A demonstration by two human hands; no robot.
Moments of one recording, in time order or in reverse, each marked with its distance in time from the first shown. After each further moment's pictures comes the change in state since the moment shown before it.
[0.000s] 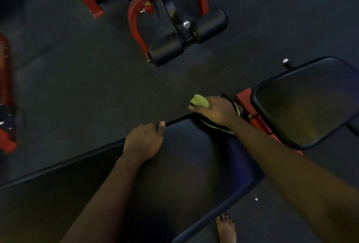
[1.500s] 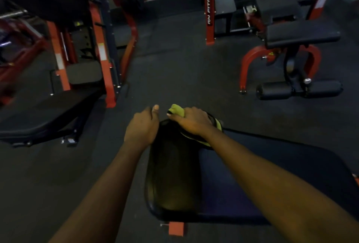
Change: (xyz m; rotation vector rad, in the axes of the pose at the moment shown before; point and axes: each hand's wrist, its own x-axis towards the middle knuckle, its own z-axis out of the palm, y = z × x) left_hand -0.290 -0.375 -0.139 -0.487 0.615 -0.397; right_hand -0.192 -0.557 0.096 -0.102 -0.152 -0.573
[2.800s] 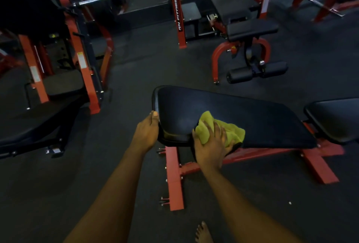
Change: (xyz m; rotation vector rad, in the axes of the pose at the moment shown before) left_hand -0.169 -0.057 -0.004 -0.314 -0.198 0.044; right_hand -0.278 -0.029 0.125 0.145 0.711 0.534
